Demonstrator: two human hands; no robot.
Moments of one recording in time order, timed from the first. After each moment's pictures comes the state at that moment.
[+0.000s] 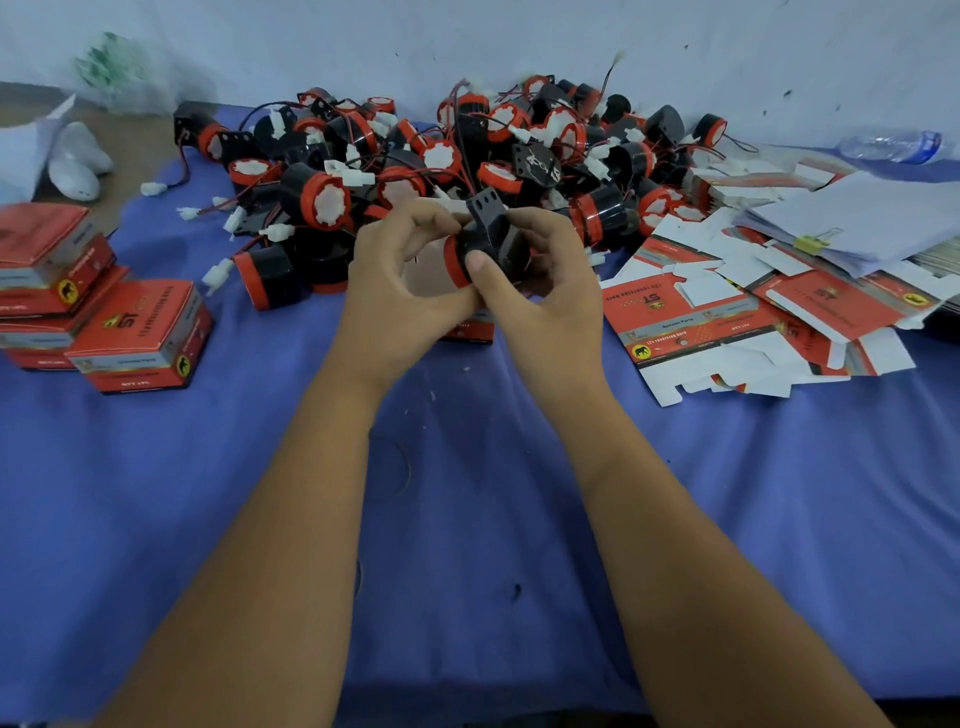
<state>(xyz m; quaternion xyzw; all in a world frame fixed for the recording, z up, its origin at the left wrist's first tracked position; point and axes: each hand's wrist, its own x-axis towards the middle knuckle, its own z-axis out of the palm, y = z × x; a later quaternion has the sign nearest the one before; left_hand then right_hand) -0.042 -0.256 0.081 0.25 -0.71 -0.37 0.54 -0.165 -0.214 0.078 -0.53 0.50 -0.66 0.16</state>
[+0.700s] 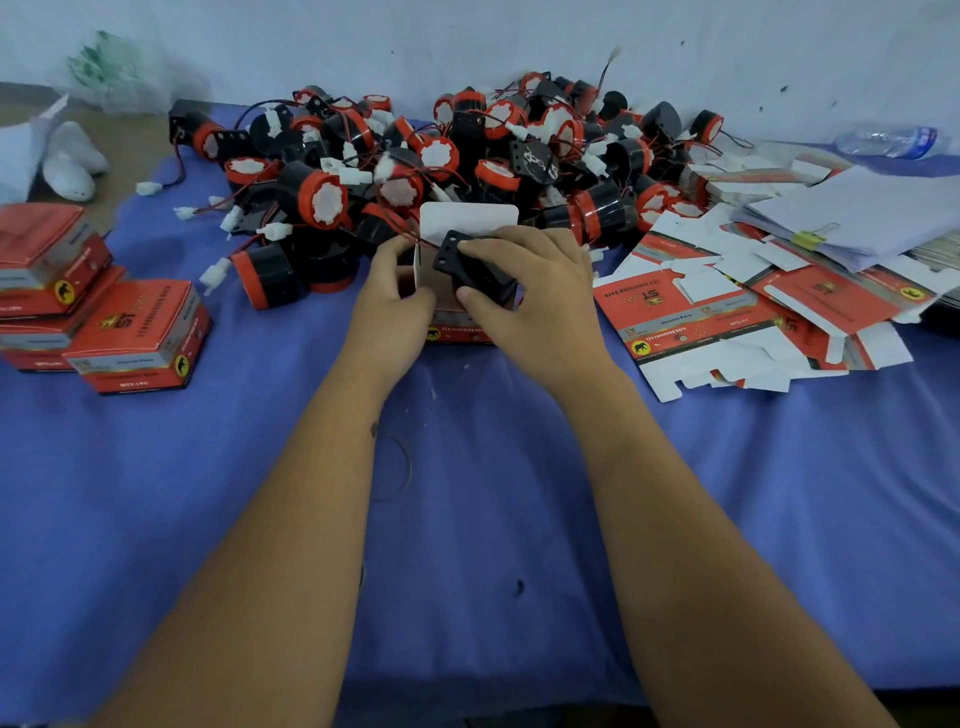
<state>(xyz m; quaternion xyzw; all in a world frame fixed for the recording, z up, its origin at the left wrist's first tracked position) -0.042 -0.289 0.044 0.45 -0.62 -0.45 0.47 -0.183 -0.228 0.075 -0.68 0.60 -0.42 -0.06</state>
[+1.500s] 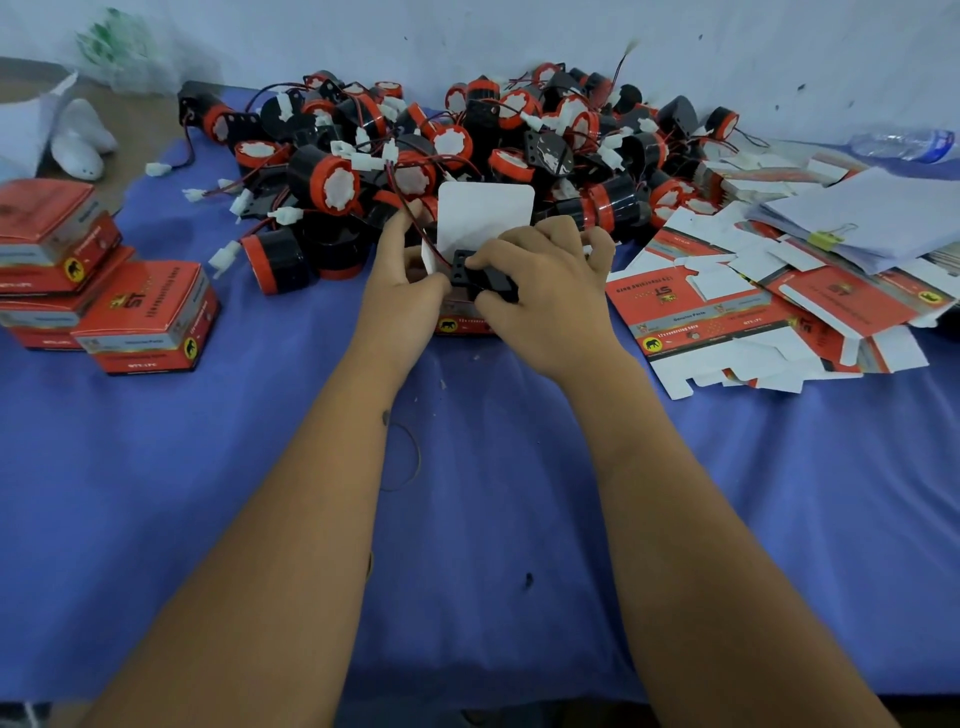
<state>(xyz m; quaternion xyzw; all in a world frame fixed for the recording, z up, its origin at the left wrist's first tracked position) -0.044 -0.284 0.049 0.43 -0.59 -0.46 0.50 -0.181 -0.234 0.076 -0.71 0.64 -0.27 -0.13</state>
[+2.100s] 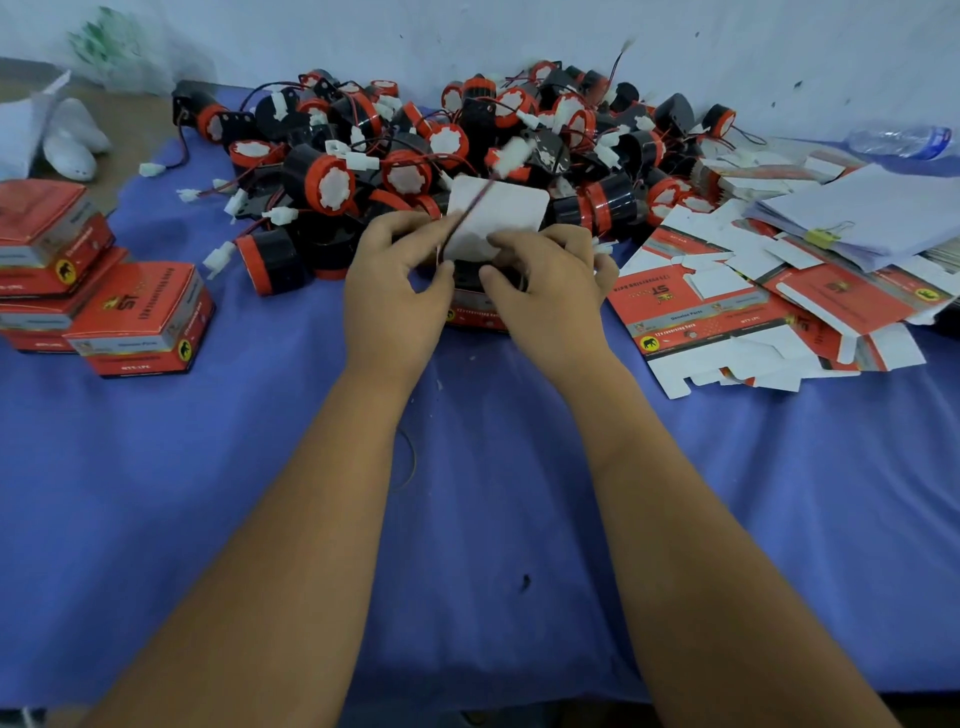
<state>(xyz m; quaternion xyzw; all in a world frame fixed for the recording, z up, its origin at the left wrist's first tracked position) -0.045 -0.275 0.049 0.40 -0.70 -0.19 0.56 -0.183 -0.239 0.068 -0.63 0.66 -0.41 -0.01</state>
